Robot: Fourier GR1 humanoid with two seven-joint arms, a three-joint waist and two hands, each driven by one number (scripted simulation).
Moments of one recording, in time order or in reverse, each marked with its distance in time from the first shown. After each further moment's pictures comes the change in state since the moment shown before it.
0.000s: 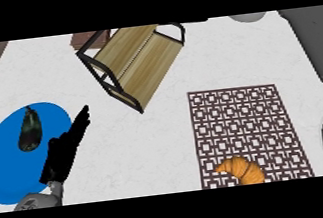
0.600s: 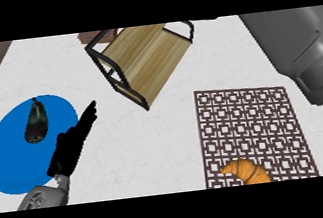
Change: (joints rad) left arm -0.043 -0.027 -0.011 0.019 -0.024 -0.020 -0.002; right arm -0.220 0.129 0.002 0.312 0.095 -0.154 -0.016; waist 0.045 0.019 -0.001
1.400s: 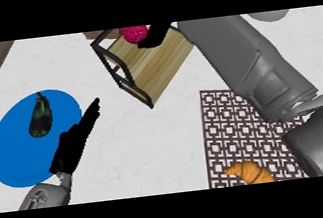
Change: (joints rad) left arm -0.014 -0.010 -0.005 -0.016 -0.014 -0.012 0.005; right arm -0.035 0.172 -0.131 0.214 -0.109 0.095 0.012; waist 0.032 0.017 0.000
